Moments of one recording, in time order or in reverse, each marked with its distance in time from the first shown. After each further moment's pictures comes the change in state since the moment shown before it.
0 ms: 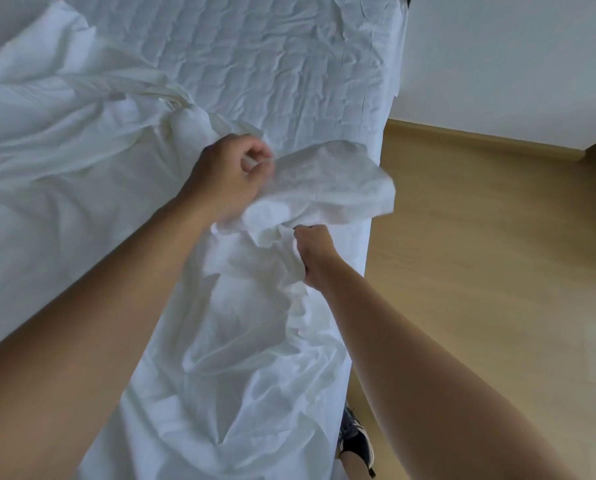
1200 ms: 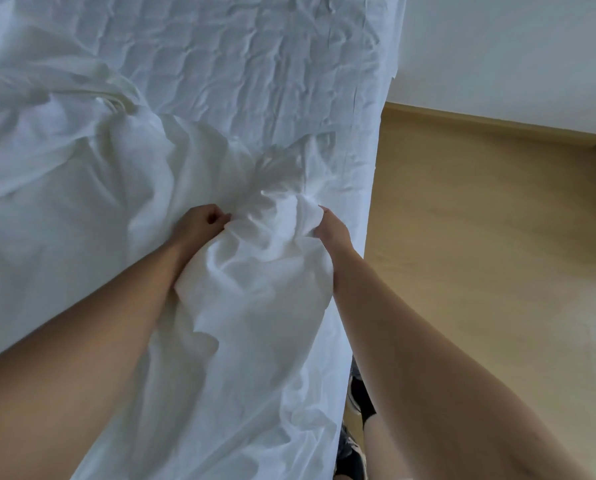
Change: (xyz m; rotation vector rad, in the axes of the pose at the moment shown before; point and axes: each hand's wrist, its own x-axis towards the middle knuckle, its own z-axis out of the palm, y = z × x) left_hand 0.074 -0.113 0.095 -0.034 -0.301 -0.531; right_hand 0.120 -0.051 -0.054 -0.042 0.105 -0.025
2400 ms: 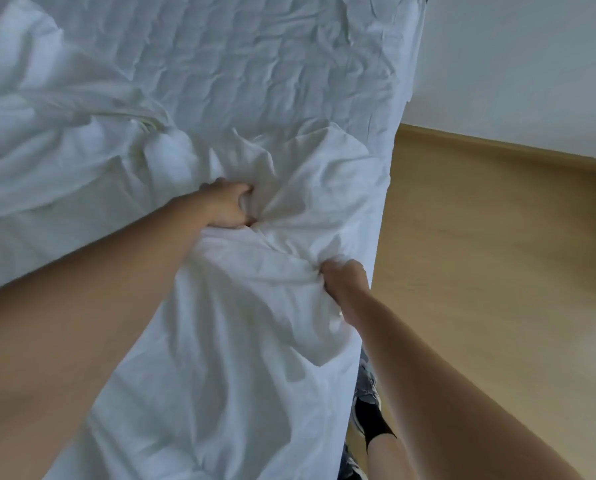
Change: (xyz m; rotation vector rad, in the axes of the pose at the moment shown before) left_hand 0.041 0.055 -0.046 0.514 -0.183 0.042; right_hand -0.014 0.030 -0.011 -0.336 0.126 0.103
